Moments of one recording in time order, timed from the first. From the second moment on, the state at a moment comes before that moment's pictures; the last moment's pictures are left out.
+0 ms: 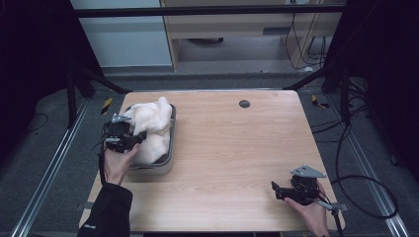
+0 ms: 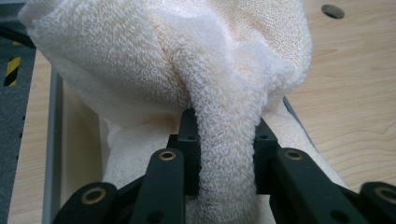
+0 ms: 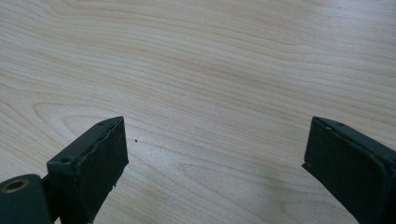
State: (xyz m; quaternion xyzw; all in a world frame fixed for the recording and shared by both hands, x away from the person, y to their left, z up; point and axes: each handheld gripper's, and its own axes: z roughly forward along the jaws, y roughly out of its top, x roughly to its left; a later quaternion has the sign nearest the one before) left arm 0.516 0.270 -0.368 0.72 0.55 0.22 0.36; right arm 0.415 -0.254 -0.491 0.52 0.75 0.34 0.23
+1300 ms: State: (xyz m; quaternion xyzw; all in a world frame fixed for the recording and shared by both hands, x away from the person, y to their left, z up) left arm 0.491 0.261 -0.266 0.73 0.48 0.27 0.41; right arm 0.416 -0.254 -0.491 0.52 0.74 0.34 0.23
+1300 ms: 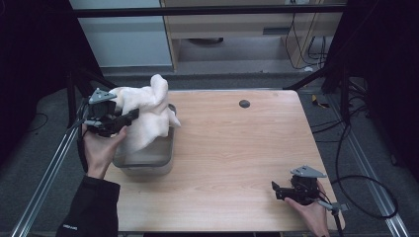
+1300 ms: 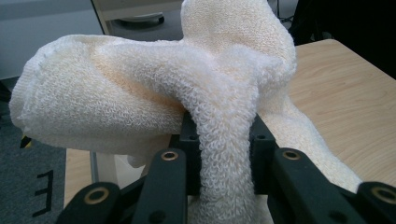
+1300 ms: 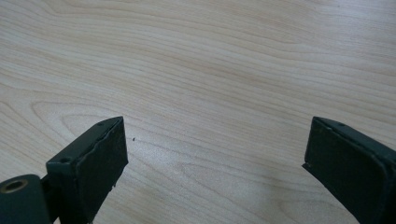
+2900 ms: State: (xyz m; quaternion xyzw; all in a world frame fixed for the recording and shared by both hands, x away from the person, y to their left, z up) left arm 0.460 0.166 -0.167 0.75 0.36 0.29 0.47; right arm 0.416 -0.257 -0.490 0.52 0.75 0.34 0.23
